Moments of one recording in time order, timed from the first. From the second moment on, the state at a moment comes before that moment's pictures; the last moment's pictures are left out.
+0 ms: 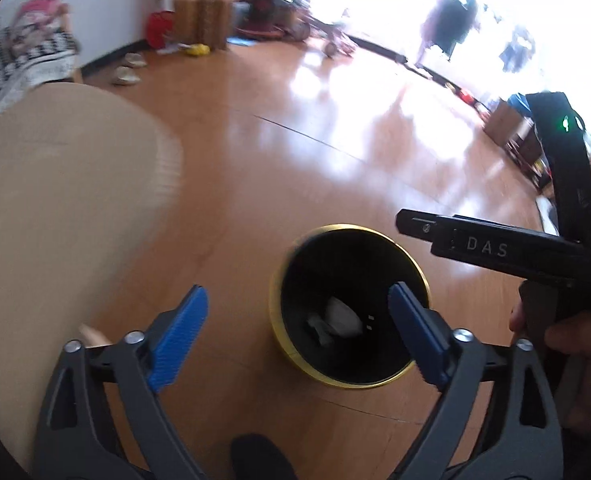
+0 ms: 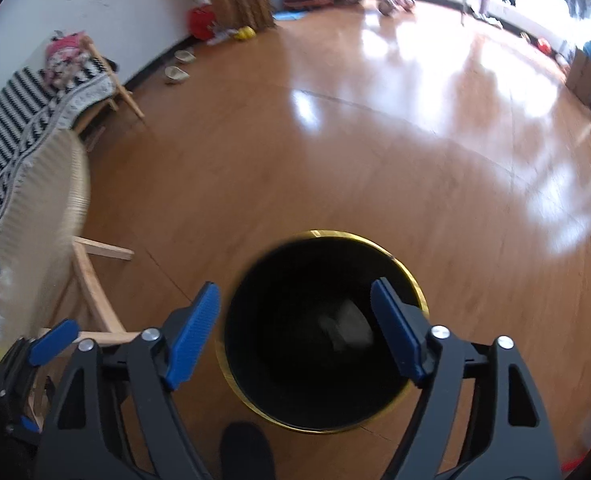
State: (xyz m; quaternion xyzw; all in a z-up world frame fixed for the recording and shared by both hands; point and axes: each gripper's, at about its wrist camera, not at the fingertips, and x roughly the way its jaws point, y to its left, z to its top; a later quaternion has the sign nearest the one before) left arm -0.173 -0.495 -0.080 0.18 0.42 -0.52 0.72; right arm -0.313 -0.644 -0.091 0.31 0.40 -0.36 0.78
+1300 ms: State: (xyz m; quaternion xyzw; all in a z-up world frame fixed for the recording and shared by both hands) left arm 0.039 0.067 -0.072 0.05 0.47 -0.06 0.88; right arm 0.064 -0.102 -0.052 0.04 0.49 0.14 0.86
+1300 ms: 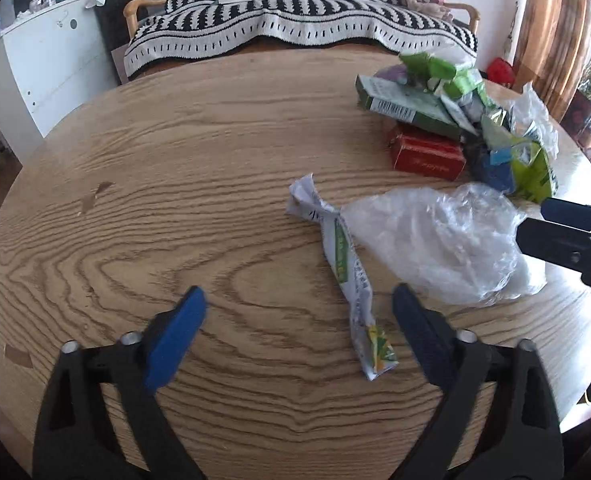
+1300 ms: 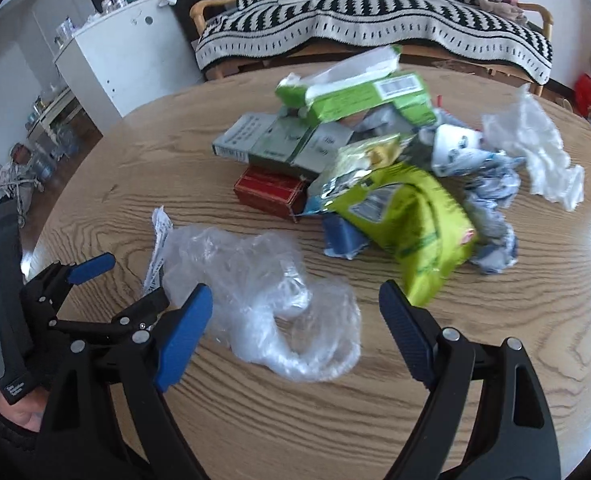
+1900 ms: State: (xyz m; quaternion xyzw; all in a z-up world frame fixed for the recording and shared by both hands) left arm 0.036 0.064 -0.056 0.05 0.45 -0.07 0.89; right arm 0.052 -0.109 -0.033 0.03 0.46 0.15 0.88
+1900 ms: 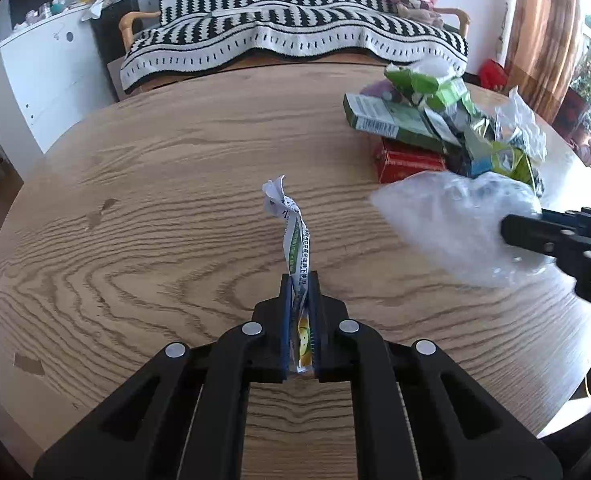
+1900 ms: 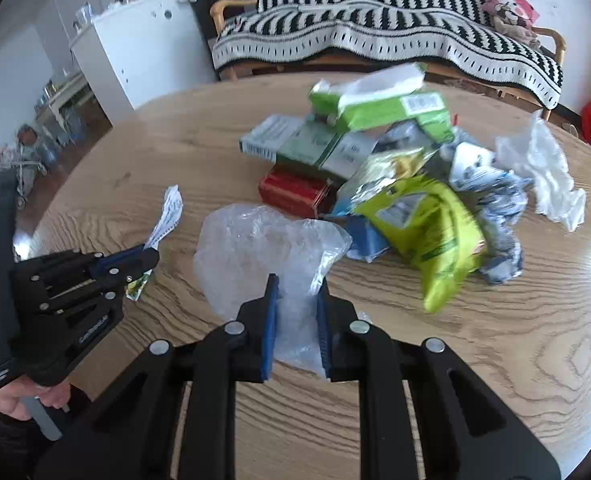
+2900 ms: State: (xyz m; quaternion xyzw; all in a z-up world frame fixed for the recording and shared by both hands) left arm -0.104 -0.363 -0.011 0.13 0.35 -0.44 0.82; right arm -0.262 -0.586 -0.035 0.21 0.37 -0.32 0.84
